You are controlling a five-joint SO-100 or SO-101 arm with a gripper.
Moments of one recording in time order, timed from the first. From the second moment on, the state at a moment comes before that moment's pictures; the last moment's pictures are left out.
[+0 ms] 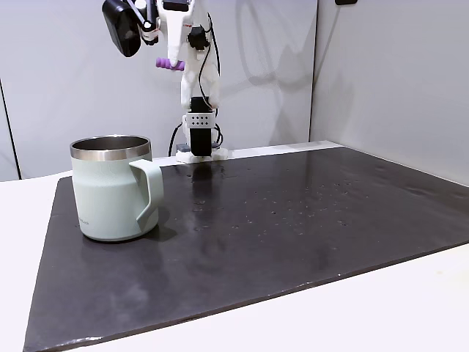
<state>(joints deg) 24.9 108.5 69.0 91.8 -15.6</state>
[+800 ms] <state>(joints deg) 30.7 73.3 33.0 82.9 -15.7</state>
